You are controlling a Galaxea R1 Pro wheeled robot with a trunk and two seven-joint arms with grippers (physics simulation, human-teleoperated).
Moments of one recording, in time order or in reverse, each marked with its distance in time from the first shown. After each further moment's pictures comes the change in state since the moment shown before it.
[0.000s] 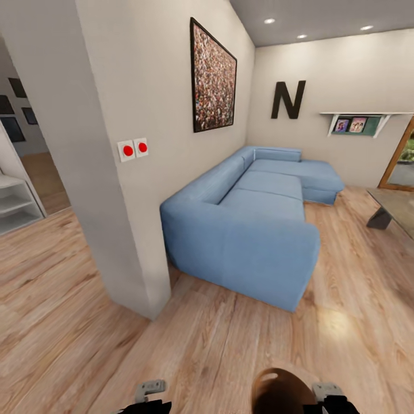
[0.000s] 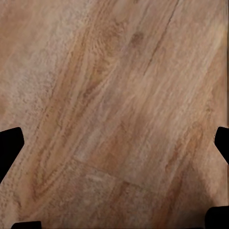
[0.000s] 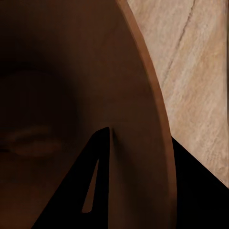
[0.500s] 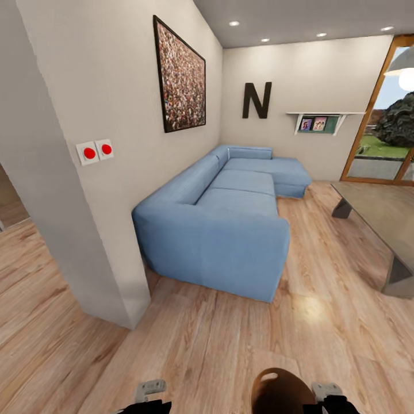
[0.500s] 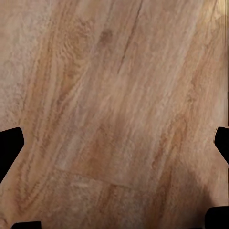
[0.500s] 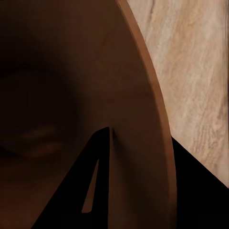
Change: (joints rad) left arm 0.000 0.000 0.001 0.000 0.000 0.000 0.000; right arm 0.000 0.000 0.001 0.000 0.000 -0.004 0.000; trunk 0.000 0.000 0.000
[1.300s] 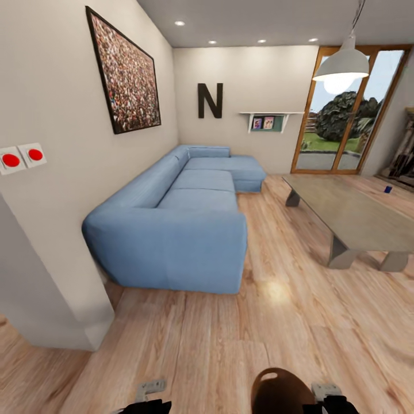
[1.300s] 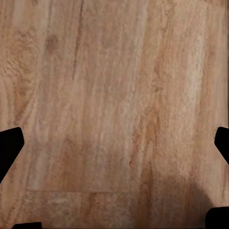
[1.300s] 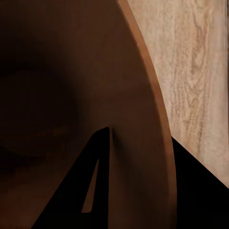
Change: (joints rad) left arm 0.000 0.000 -0.002 -0.003 -0.001 0.000 0.000; right arm 0.000 0.001 0.000 0.000 0.000 -0.002 0.002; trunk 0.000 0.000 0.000
